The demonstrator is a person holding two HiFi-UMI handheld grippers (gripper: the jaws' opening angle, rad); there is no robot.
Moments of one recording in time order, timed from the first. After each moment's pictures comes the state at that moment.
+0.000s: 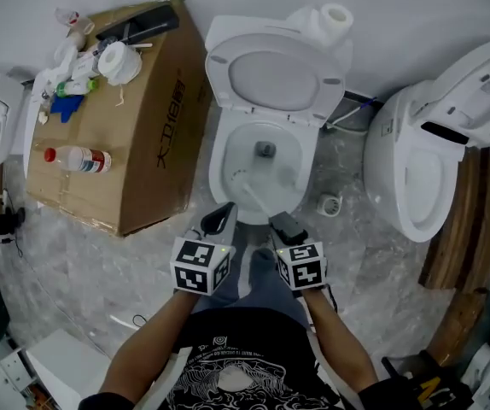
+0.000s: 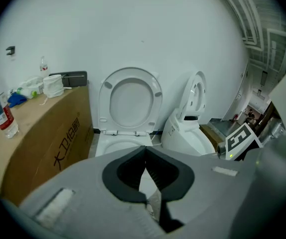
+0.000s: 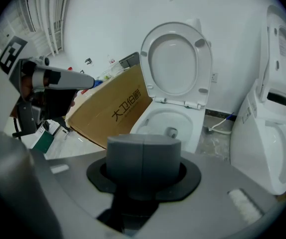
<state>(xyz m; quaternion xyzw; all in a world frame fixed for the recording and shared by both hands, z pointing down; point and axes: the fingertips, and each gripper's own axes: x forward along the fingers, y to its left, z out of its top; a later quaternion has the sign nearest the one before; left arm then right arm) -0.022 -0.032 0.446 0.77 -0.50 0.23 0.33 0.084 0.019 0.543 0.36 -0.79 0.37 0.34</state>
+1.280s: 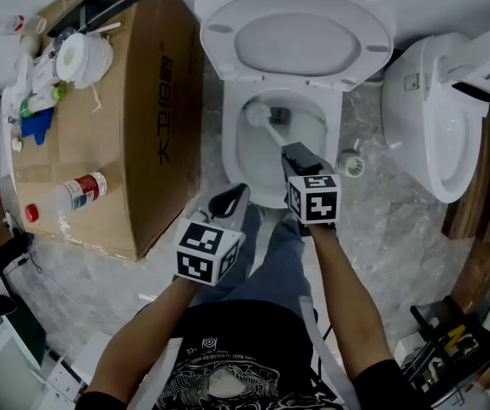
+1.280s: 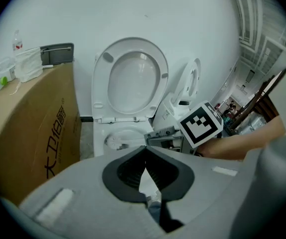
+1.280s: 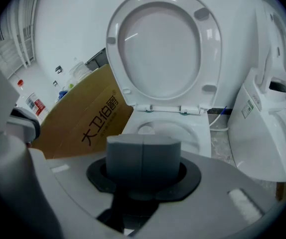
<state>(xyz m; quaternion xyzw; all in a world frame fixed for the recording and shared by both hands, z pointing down) -0.073 -0.072 0.515 0.79 -0.38 0.29 0.38 0.026 -0.114 0.621 0.46 -0.72 0.41 0.32</state>
